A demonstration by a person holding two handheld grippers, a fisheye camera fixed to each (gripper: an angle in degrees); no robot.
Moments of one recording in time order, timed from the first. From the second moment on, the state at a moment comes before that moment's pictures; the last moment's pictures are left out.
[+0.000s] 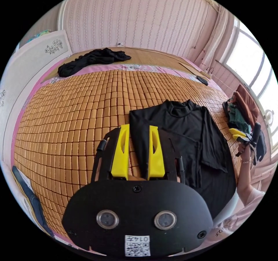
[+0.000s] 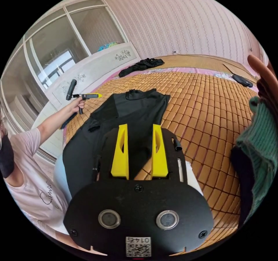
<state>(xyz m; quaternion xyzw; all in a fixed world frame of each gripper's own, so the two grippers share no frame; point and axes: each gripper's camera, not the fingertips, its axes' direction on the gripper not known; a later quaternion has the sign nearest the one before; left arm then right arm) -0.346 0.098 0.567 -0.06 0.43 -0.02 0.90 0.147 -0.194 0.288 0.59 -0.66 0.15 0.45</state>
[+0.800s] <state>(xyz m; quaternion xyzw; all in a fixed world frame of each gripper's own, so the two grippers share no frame) -0.382 -0.049 0.471 0.01 0.46 -0.08 0.89 0.325 -0.337 0.194 0.50 -0.63 0.22 0.56</state>
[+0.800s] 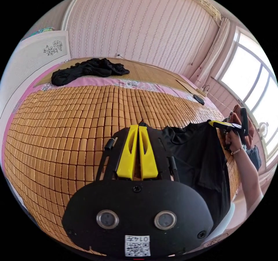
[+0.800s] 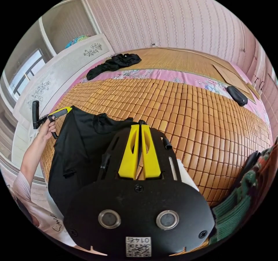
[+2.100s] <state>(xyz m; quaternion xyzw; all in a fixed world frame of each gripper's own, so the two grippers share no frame) -0.565 0.365 0.058 0.01 0.51 -0.05 0.86 0.047 0.178 0.260 0.55 -0.69 0.20 0.42</state>
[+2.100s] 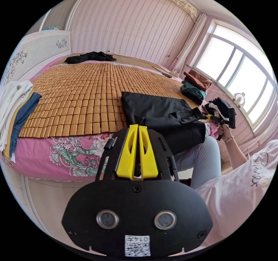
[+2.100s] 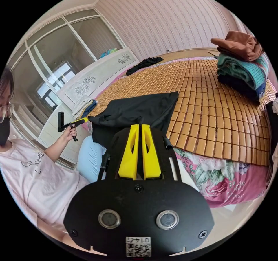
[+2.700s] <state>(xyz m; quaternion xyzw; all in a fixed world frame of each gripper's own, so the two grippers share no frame) -0.493 0.379 -0.027 0.02 0.53 0.00 0.85 0.010 0.220 0.154 0.57 -0.64 0.15 0.49</state>
